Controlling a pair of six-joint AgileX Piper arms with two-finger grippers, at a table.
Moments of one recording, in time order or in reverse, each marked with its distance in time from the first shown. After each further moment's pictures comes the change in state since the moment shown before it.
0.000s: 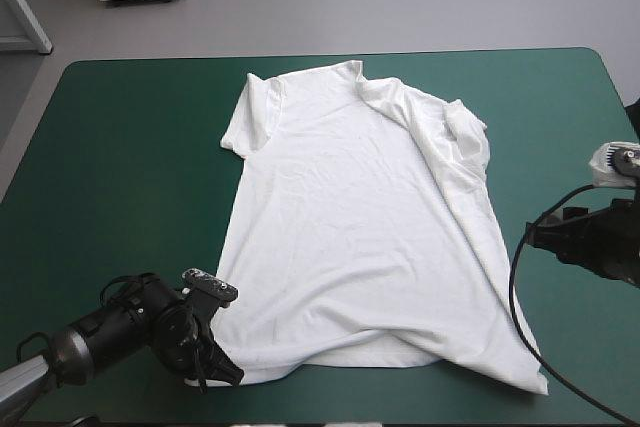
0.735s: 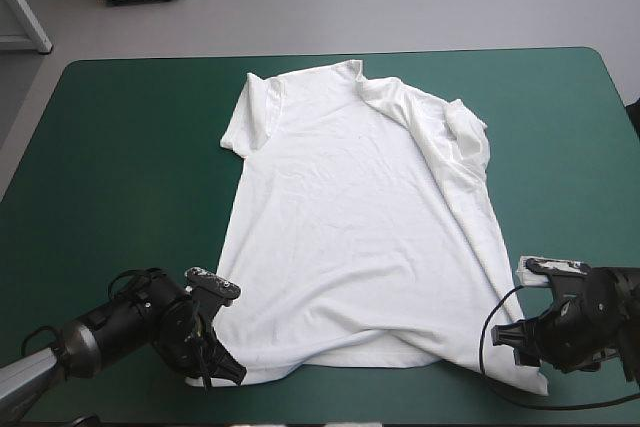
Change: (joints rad) left arm -0.005 0.025 -0.032 0.004 0.024 -0.020; right arm 0.000 0.120 0.622 -0.040 -0.028 -0.068
